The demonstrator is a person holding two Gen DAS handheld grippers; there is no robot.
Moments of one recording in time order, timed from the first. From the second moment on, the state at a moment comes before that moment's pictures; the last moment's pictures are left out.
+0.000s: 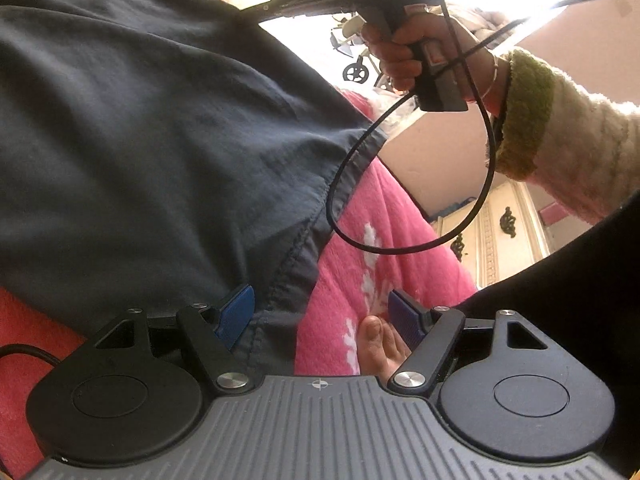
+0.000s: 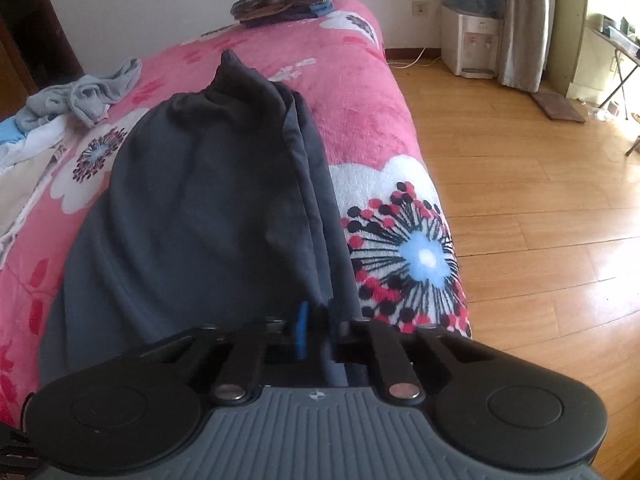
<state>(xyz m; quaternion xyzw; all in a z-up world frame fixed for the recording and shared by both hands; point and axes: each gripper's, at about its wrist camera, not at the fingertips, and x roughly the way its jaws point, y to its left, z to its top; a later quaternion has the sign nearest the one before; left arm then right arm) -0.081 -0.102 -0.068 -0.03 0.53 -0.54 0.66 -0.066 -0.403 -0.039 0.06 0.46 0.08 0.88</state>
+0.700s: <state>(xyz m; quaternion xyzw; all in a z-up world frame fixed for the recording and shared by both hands) -0.076 -0.101 -0.073 -0.04 0.53 -0.56 0.64 0.007 -0.399 -0.017 0.07 0.41 0.08 0.91</state>
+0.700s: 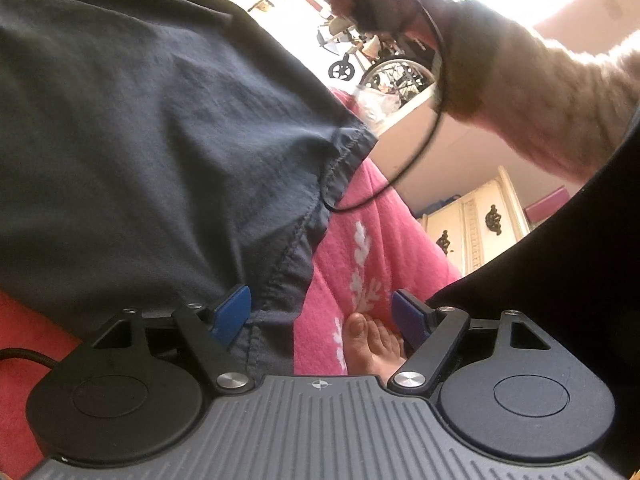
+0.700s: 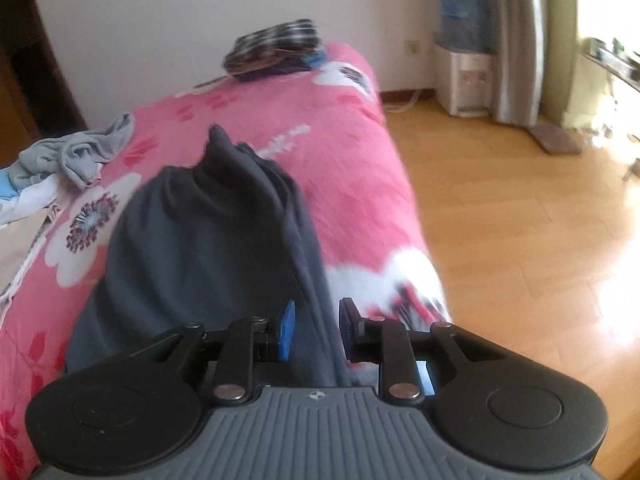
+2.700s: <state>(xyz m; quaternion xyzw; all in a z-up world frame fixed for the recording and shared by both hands) -0.113 -0.076 -0.048 -0.02 0.50 -0.56 0.66 -0.017 -0.289 0.057 0.00 0.37 0.28 0.89</state>
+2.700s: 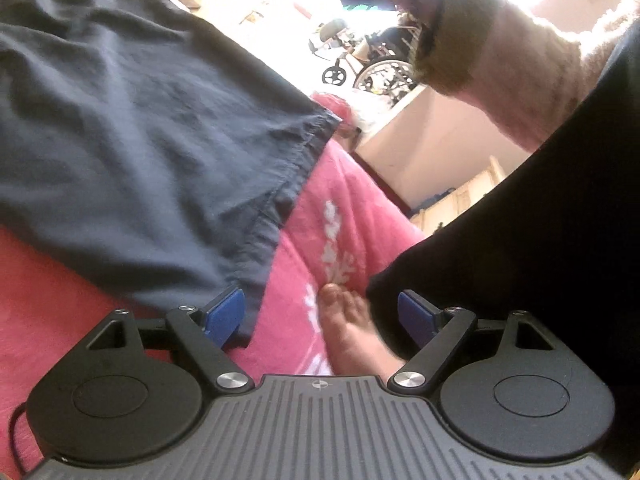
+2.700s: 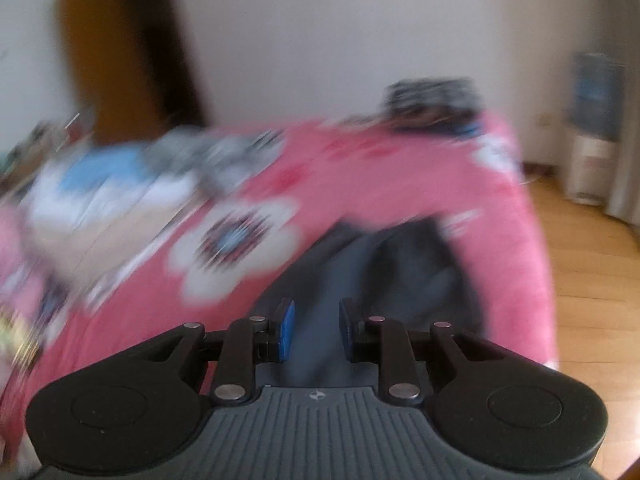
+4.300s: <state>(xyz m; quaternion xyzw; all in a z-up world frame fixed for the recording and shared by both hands) 0.006 0.000 -0.069 -0.14 0.47 -0.26 0.83 -0.185 -0.173 0.003 -0.15 0.44 0.40 0.79</state>
